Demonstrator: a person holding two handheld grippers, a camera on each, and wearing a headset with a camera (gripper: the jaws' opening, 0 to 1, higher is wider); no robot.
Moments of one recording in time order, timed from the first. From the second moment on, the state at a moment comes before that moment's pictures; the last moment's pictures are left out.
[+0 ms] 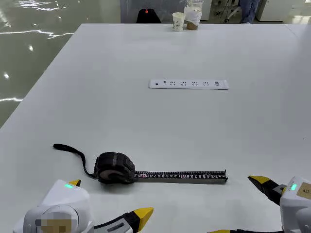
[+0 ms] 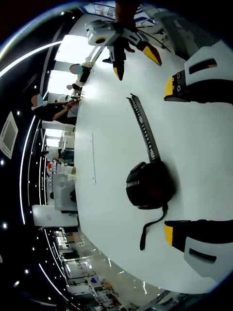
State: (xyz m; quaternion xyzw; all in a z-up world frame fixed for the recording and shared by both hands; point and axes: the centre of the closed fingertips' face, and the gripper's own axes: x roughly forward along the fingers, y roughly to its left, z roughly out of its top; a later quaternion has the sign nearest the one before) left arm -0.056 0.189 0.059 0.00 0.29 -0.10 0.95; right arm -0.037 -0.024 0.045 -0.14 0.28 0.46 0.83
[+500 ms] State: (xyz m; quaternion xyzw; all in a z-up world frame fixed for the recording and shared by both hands) left arm -0.031 0.195 0.058 0.00 0.29 -0.08 0.95; right arm -0.013 -0.029 0.044 -0.17 0.27 0.49 0.81
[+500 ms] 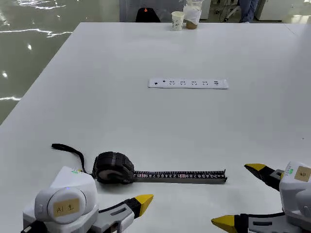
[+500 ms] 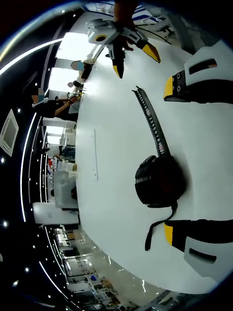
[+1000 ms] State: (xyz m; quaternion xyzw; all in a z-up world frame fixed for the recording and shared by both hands) left arm -0.011 0.204 0.052 -0.01 0.29 -0.06 0.95; right arm 0.002 -0.026 0.036 -0.21 0.26 0.53 0.78
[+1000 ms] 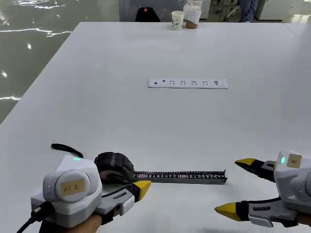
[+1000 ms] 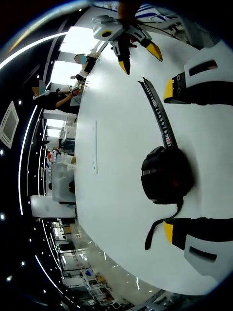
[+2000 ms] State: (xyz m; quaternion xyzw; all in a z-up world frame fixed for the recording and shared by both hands) left arm 0.014 0.219 0.031 -0.06 0.33 0.00 0.94; right arm 0.035 -0.028 0.005 -0.28 0.28 0.59 0.71
